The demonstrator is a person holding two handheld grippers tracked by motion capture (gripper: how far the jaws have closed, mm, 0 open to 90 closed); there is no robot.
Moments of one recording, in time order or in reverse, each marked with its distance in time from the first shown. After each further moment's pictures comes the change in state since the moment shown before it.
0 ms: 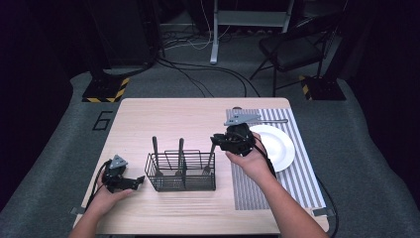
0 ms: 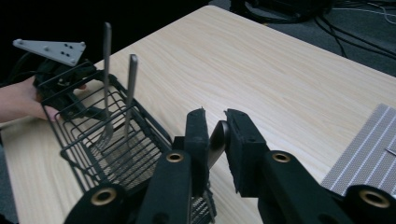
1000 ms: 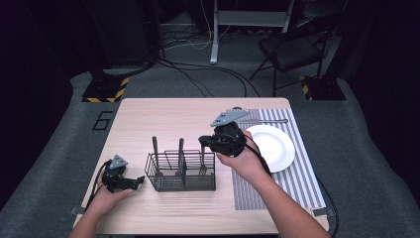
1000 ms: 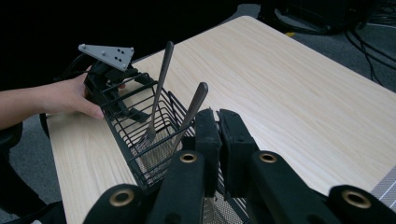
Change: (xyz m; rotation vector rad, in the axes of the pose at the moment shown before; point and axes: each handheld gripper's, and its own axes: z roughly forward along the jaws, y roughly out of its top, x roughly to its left) left arm 0.000 0.000 0.000 0.000 0.000 0.000; right arm 0.037 0.028 -0.009 0.013 0.085 -0.098
